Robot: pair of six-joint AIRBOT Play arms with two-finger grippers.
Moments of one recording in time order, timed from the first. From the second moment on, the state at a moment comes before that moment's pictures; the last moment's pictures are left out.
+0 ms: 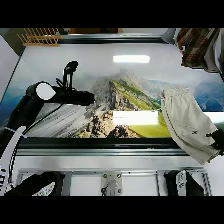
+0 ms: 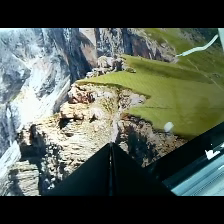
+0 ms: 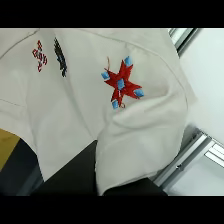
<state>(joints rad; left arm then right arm) -0.30 -1.18 1.13 1.05 -0.99 -1.45 -0.90 -0.70 0.70 -1.46 1.34 1.70</state>
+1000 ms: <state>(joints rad) -0.30 -1.18 1.13 1.05 -1.02 -1.46 -0.31 -0.61 0.97 -1.06 1.31 1.54</state>
